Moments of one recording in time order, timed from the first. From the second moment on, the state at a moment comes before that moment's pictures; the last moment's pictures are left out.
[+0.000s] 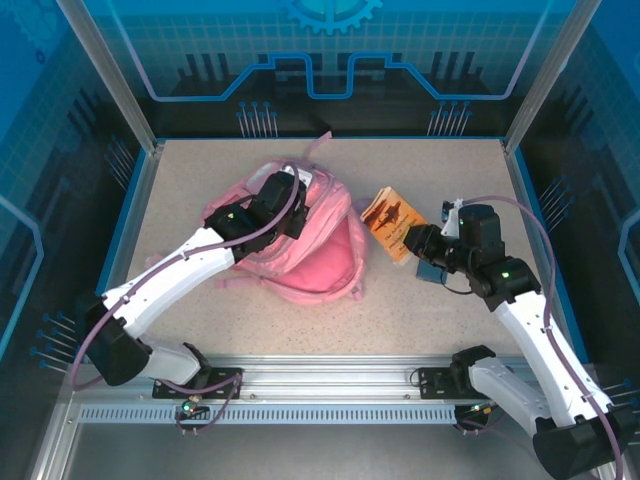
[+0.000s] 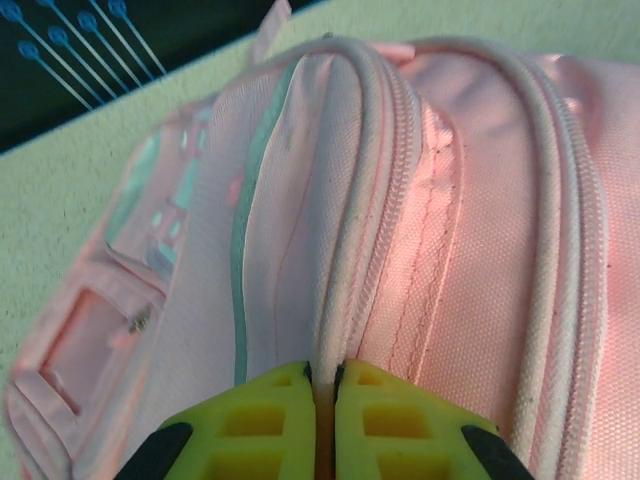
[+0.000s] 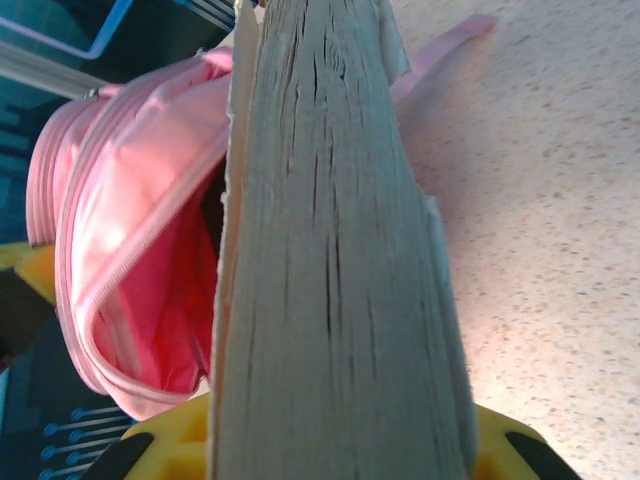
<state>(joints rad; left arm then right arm) -0.69 1.39 1.33 -0.67 -0.40 -0.13 0.27 0.86 0.87 -0.64 -0.36 0.79</state>
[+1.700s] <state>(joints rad) -0.69 1.39 1.31 -0.56 -0.36 -0.25 0.63 1.90 1.21 0.15 -0.43 1.19</state>
